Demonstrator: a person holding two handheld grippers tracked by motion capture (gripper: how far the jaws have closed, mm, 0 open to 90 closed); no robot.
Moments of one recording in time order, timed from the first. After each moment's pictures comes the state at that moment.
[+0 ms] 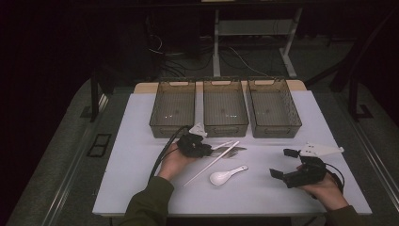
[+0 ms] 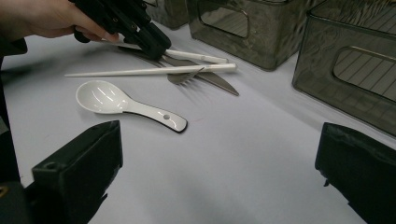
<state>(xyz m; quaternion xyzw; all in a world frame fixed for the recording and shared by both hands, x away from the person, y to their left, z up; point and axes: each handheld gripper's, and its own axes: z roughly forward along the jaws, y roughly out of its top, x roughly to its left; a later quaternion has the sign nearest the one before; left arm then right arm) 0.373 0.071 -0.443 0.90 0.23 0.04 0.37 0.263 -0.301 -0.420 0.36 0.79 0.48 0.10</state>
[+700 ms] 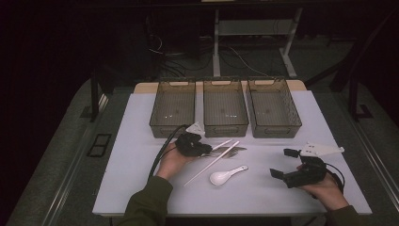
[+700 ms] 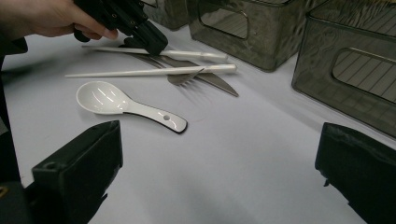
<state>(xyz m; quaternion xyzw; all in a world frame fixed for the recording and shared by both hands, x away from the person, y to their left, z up) 0.372 0.076 -0.441 0.89 0.23 0.03 0.38 0.263 -0.301 -0.419 0.36 0.79 0.48 0.11</state>
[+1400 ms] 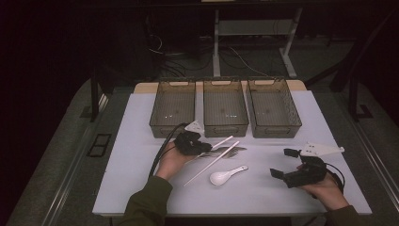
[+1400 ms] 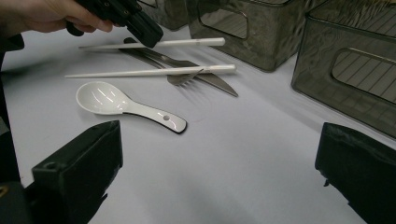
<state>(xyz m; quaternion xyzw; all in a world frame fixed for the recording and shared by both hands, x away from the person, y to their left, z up) 0.369 0.078 -0.427 0.89 0.24 0.03 0.39 0.263 -0.302 -0.419 0.36 0.79 0.48 0.11</state>
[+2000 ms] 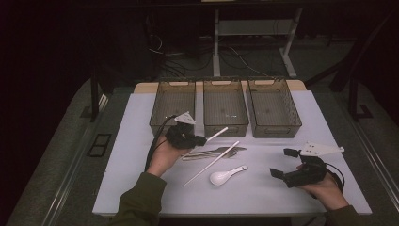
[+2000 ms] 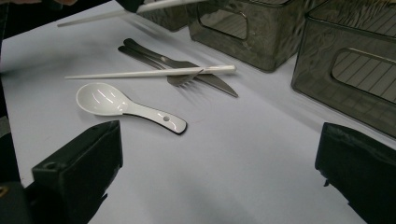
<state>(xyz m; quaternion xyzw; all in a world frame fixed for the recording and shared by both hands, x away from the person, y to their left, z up) 0.368 0.099 -0.386 0.87 0.27 0.03 0.41 0.263 -0.302 -0.419 0.36 0.79 0.48 0.10</state>
